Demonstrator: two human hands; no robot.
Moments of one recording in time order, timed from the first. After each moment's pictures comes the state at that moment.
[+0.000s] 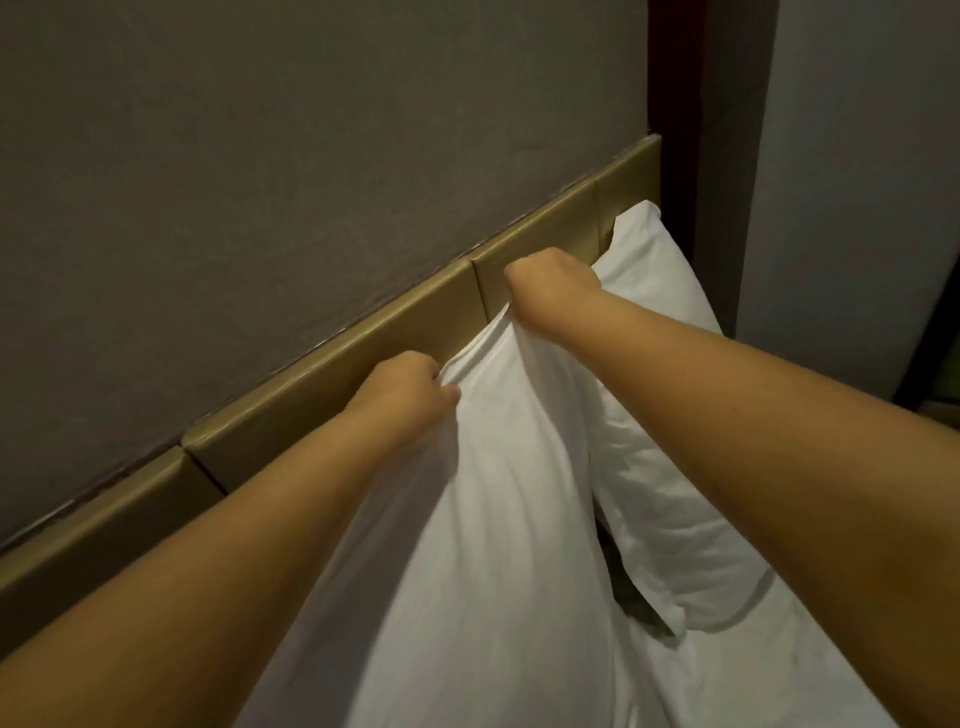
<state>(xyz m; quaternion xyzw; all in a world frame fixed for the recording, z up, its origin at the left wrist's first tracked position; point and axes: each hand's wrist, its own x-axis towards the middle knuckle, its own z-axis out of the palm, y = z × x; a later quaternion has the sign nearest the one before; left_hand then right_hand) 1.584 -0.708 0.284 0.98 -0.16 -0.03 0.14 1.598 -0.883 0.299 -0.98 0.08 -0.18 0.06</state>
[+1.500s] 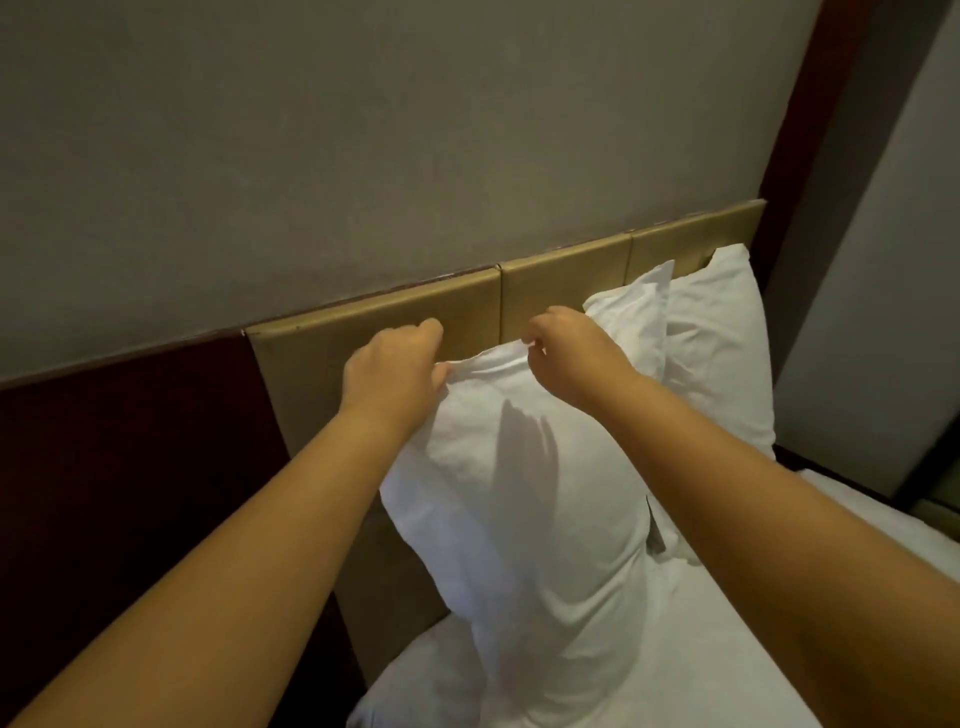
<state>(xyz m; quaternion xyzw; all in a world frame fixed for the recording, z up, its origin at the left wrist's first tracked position) 1.360 -0.441 0.276 0.95 -0.15 0.27 0.09 1.373 -0.640 0.278 -0.96 -0.07 -0.22 0.13</state>
